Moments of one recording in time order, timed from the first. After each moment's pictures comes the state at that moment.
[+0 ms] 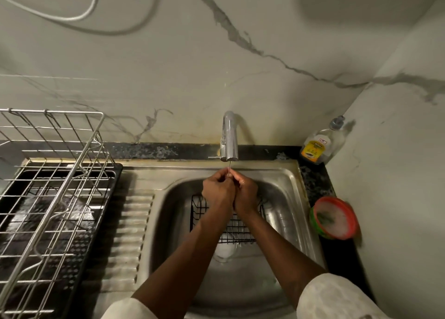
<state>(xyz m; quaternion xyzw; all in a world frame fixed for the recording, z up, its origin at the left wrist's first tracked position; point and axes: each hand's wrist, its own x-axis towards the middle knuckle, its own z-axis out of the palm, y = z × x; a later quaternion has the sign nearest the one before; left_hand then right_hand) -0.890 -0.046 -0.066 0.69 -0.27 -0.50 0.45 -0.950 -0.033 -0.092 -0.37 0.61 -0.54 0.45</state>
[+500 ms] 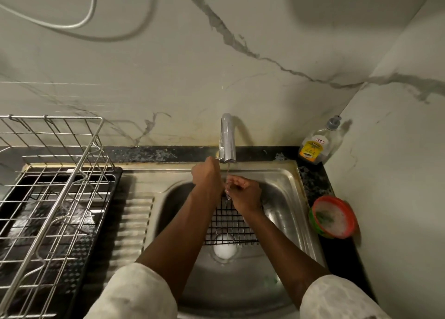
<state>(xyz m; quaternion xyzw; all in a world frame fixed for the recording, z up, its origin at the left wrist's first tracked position) -0.872 -0.101 -0.039 0.69 -0.10 -0.57 0.45 -0.960 -0.038 -0.111 -0.41 0.70 -0.44 0.39</state>
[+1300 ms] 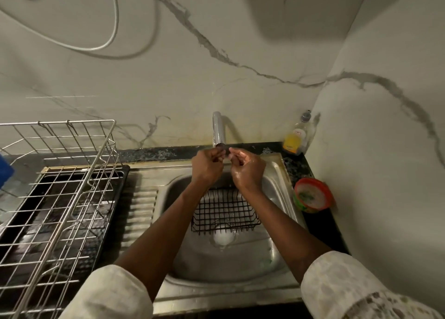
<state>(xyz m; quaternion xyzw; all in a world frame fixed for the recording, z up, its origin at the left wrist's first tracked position) -0.851 -0.029 0.005 0.62 -0.62 -0.36 0.33 -0.967 0.003 -0.019 -0.51 0.64 -0.55 0.17</state>
